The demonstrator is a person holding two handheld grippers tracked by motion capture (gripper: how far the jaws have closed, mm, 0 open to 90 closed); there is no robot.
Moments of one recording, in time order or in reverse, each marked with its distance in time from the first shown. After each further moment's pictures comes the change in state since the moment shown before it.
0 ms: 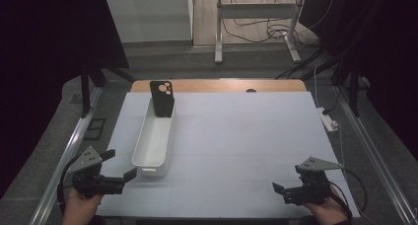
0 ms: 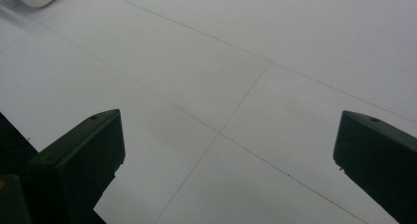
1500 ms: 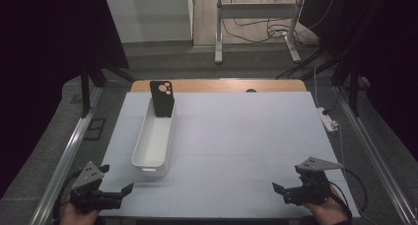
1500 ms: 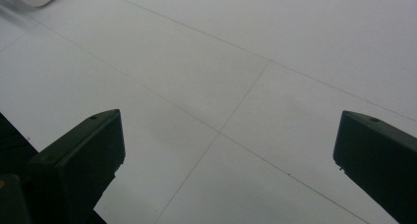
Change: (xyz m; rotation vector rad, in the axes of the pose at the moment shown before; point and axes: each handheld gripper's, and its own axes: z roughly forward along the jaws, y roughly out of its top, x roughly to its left) left arm -0.009 -0.034 -0.002 0.139 0.102 0.021; right arm 0.000 0.000 0.000 0.003 0.000 0.003
